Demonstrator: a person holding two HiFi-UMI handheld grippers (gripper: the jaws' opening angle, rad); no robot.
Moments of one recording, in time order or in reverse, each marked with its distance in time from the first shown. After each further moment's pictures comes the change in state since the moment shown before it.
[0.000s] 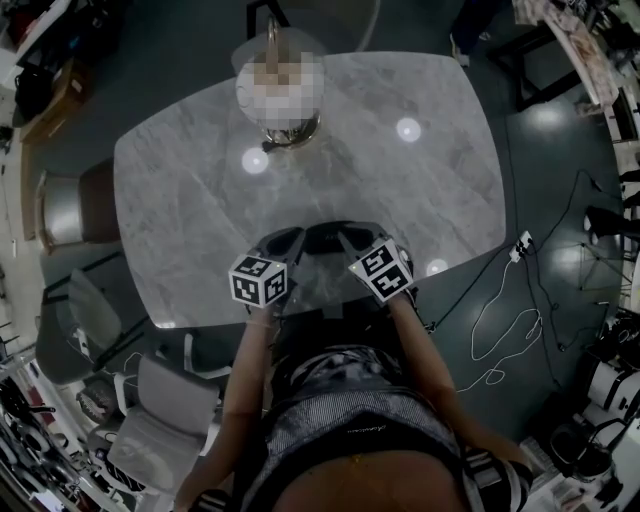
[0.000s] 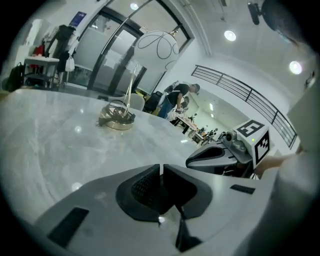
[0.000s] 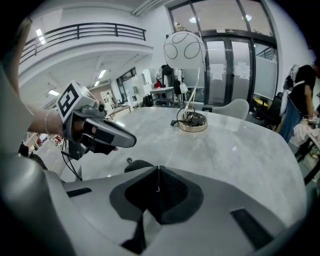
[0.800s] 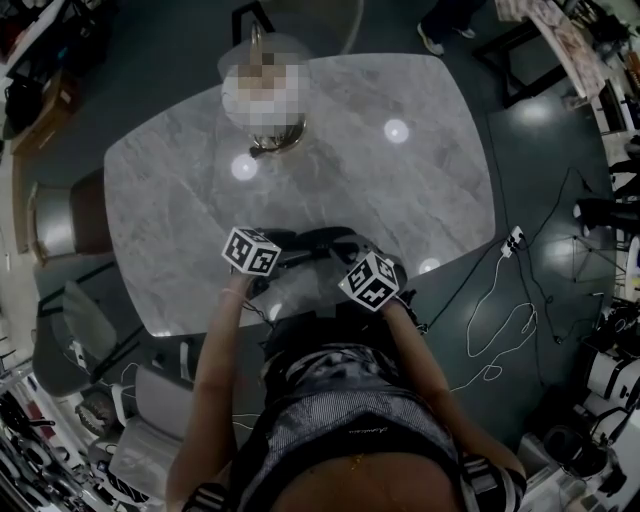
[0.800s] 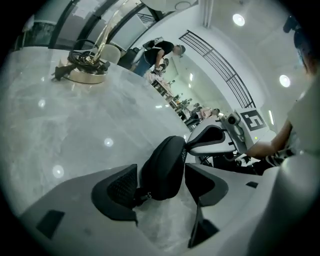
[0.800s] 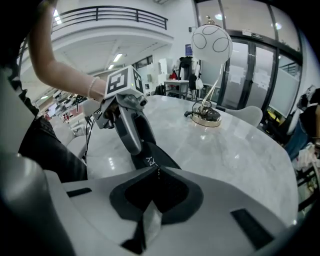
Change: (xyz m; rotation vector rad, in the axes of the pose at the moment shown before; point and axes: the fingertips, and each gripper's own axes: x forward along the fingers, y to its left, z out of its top) left arm 0.034 -0.003 -0.064 0.039 0.463 -0.350; right arm 0.006 0.025 -0.040 -0.203 0.102 0.033
